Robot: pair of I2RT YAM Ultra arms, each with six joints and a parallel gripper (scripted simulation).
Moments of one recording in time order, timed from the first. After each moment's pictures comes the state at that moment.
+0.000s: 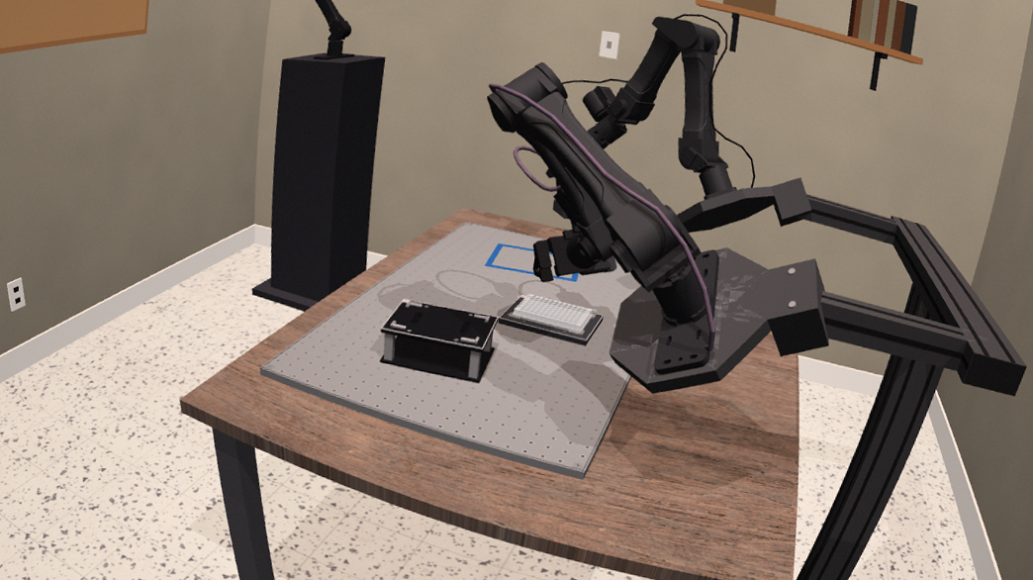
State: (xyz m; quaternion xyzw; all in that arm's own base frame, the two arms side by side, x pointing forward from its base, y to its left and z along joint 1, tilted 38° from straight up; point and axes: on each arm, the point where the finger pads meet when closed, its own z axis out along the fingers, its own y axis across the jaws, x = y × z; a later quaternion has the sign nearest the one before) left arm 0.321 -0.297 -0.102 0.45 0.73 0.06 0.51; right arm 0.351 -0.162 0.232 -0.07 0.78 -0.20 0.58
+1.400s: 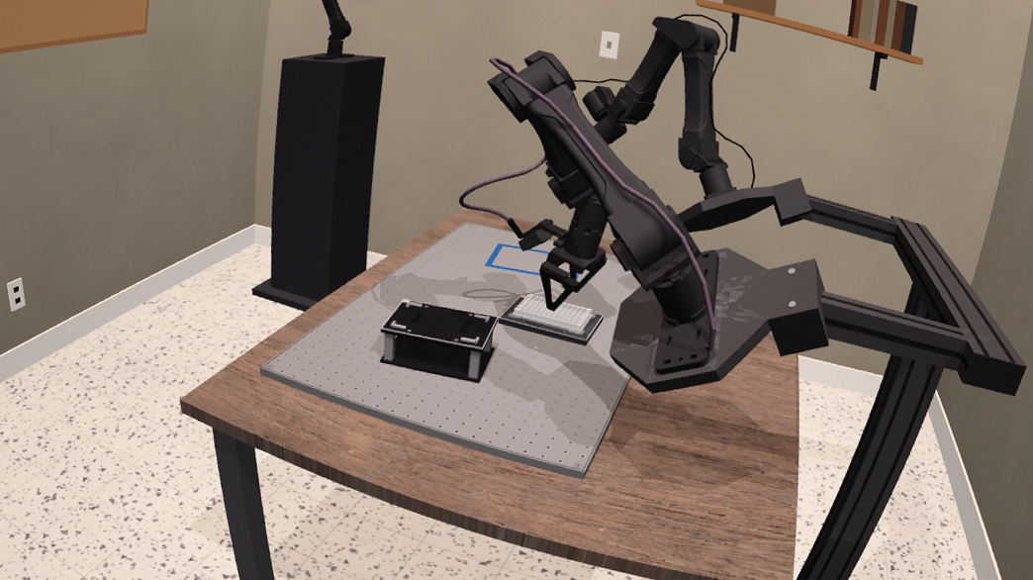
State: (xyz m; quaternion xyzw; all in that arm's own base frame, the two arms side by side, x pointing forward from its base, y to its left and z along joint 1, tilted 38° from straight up) left arm 0.320 -0.251 -0.131 0.09 0.92 0.21 0.32; right arm 0.352 -0.159 0.233 -0.07 0.78 -0.19 0.59
